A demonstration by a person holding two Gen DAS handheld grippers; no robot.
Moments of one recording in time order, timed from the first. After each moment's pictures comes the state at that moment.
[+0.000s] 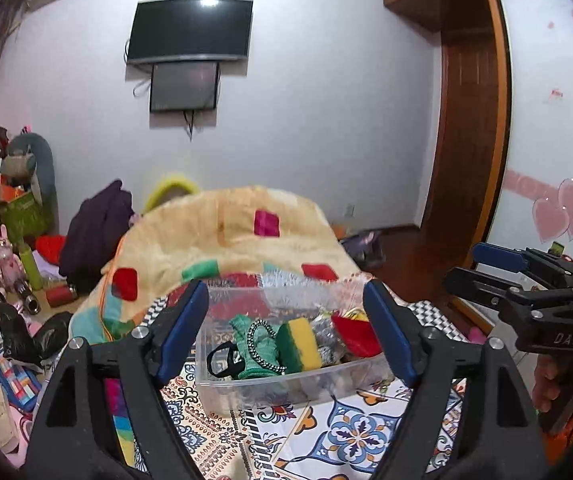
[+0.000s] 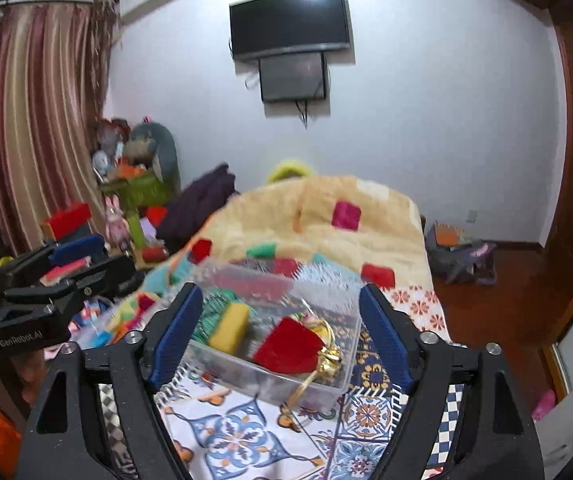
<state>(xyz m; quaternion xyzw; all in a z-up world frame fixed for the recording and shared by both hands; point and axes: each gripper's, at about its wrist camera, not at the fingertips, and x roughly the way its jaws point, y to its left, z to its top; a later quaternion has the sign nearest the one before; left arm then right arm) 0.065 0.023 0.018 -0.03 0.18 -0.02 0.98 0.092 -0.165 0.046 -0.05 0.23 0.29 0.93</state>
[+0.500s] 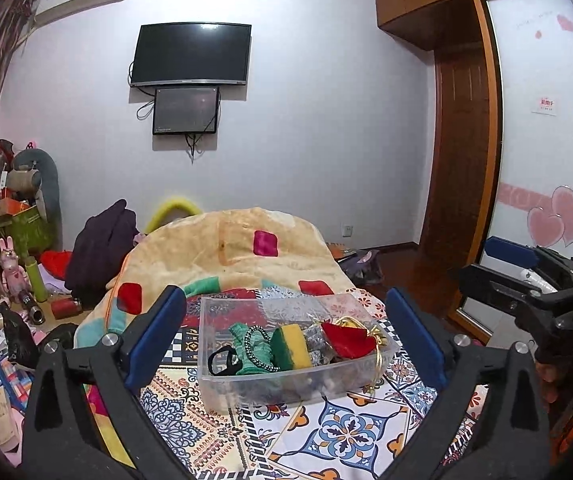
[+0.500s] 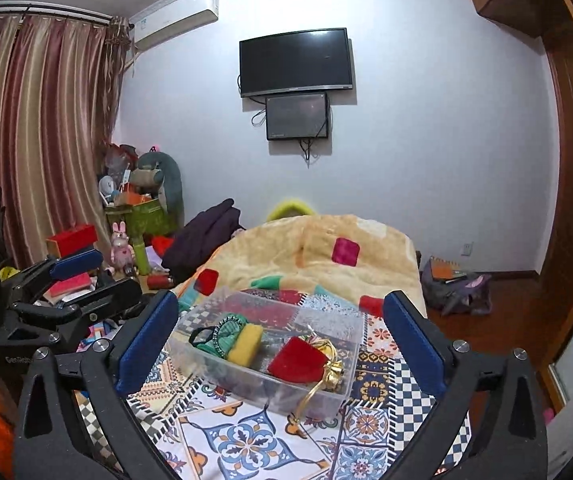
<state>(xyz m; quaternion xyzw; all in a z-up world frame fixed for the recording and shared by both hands) 0.033 0.015 0.022 -0.03 0.15 -0.02 0.99 0.063 -0.165 0.051 -0.05 0.16 0.29 0.94</state>
